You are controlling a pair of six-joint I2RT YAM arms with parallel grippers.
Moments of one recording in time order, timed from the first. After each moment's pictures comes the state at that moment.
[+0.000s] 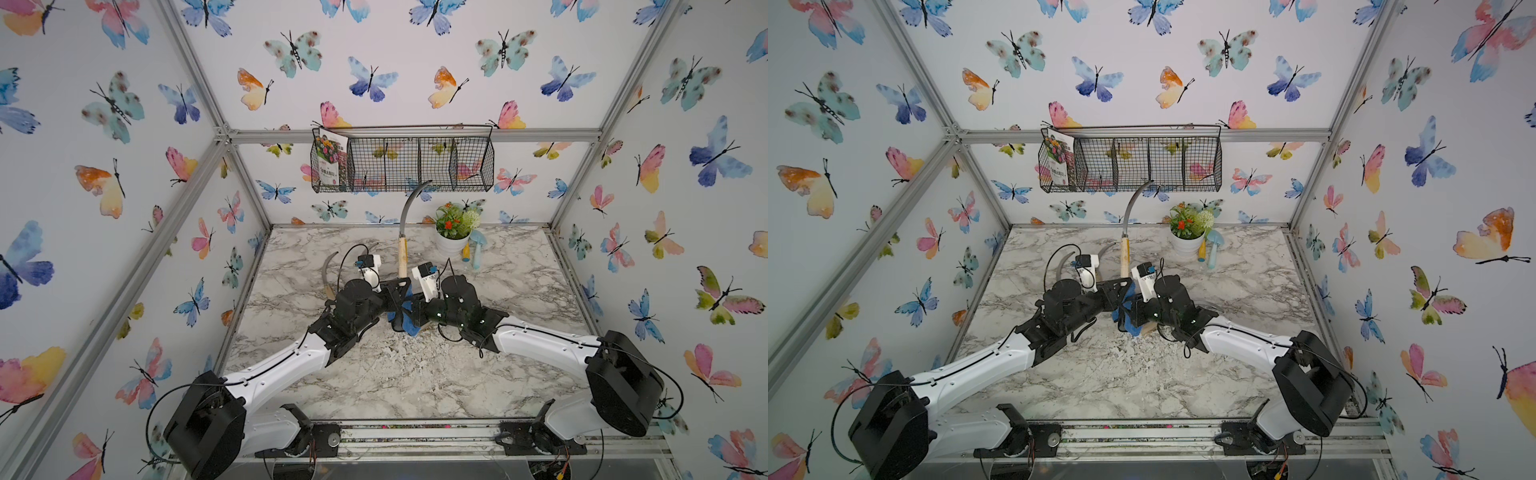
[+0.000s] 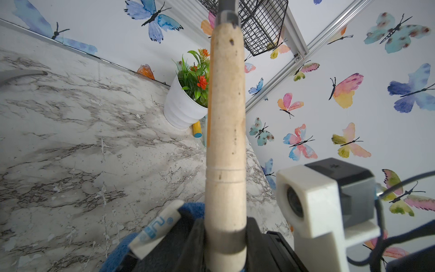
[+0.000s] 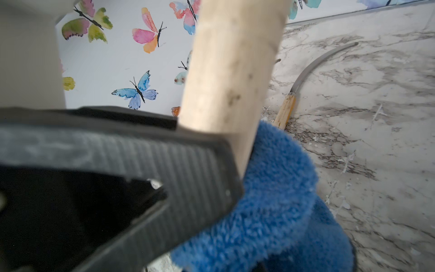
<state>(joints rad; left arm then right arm) -0.72 1.23 0.72 0.30 0.03 -0.76 0.84 1.46 0.86 0.24 -0.26 0.50</state>
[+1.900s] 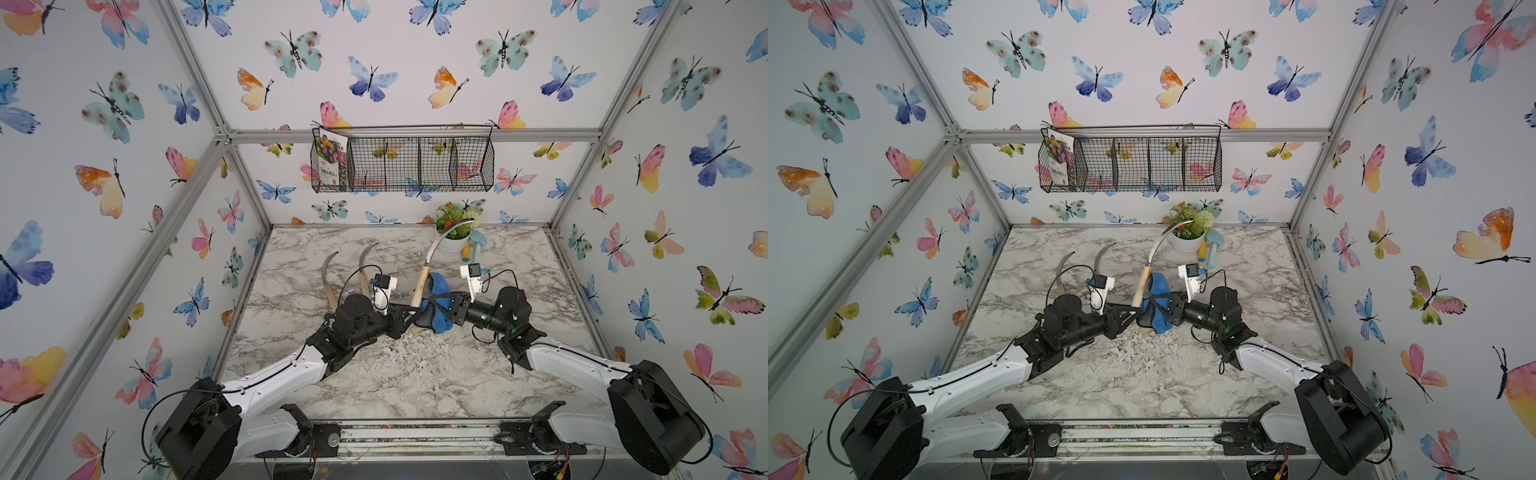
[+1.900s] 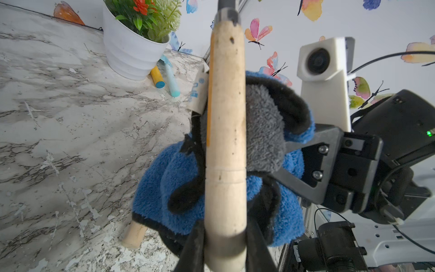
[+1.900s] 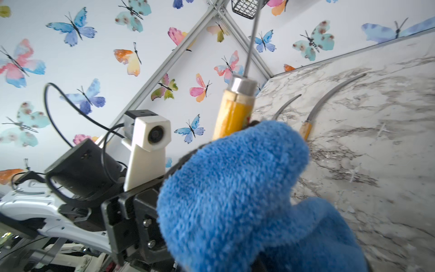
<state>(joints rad) -0.76 1.18 0.59 0.32 0.30 -0.59 0.56 1.28 0.51 0.74 -0.65 0.75</state>
